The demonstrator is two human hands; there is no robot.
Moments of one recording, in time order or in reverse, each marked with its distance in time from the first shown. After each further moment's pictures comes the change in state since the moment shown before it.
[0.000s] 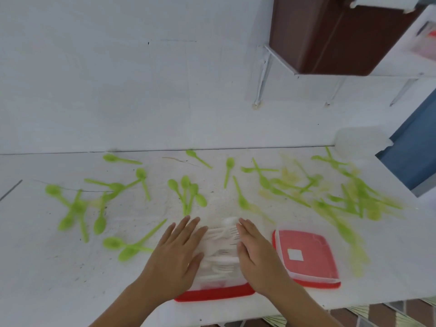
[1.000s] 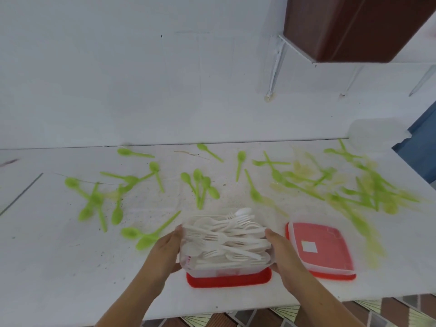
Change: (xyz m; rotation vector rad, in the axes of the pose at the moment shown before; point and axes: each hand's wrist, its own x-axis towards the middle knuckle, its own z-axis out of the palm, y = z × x) left_hand -0.019 -0.002 -0.040 -1.268 -0.056 -0.982; right_hand -0.007 0.002 0.000 0.856 0.005 0.738
